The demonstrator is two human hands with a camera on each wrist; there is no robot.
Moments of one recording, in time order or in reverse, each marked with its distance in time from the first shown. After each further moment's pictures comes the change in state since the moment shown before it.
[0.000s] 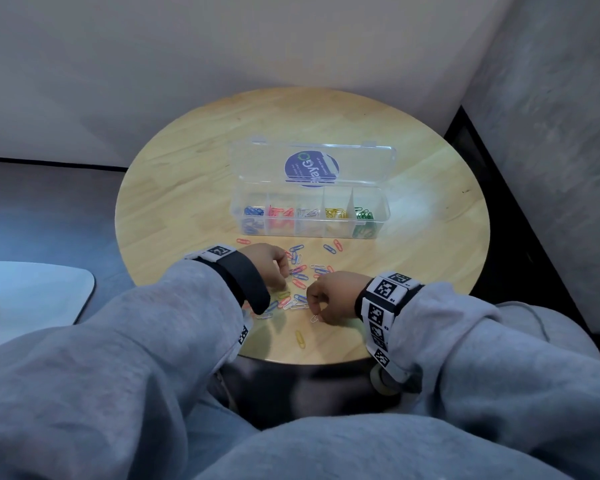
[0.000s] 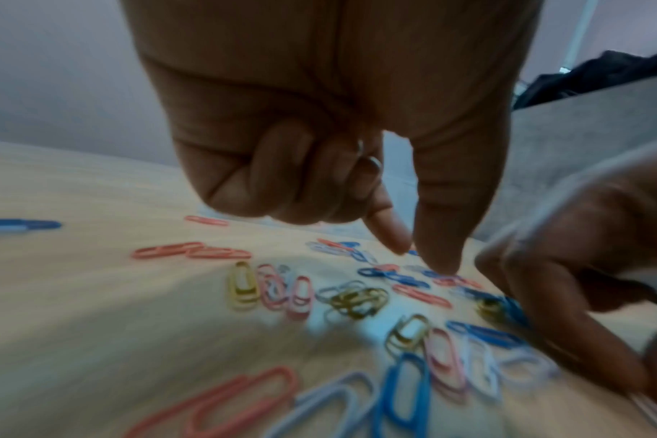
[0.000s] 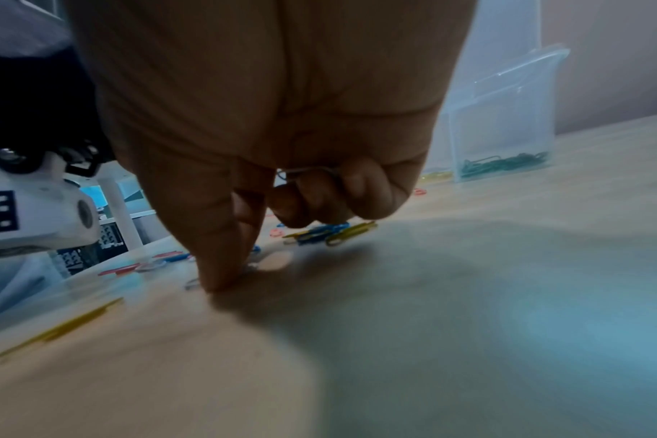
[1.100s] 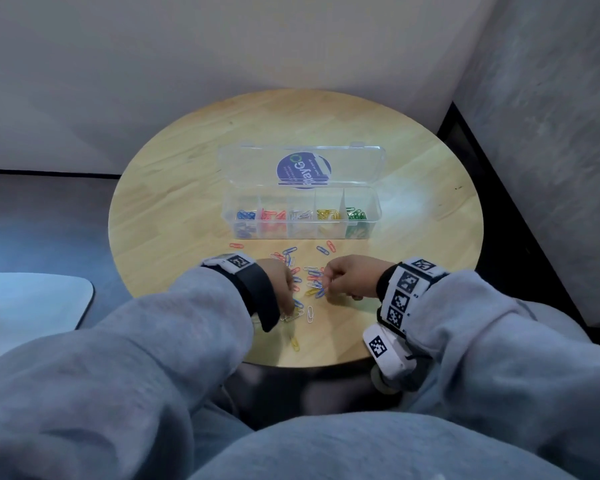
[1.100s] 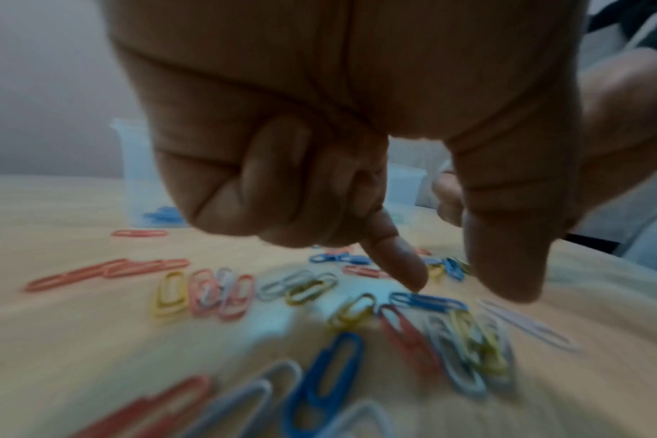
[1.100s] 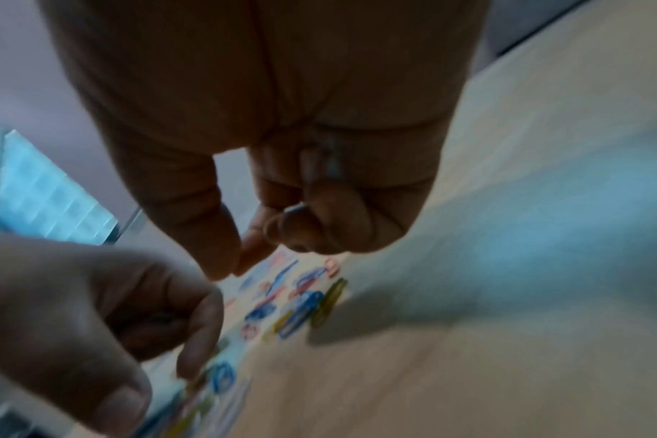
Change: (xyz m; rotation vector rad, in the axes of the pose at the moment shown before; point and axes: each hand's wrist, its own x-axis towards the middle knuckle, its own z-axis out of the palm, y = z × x) left_hand -0.003 0.026 0.014 0.210 -0.187 -0.035; right_hand -0.011 0.030 -0.018 0.666 0.041 0.202
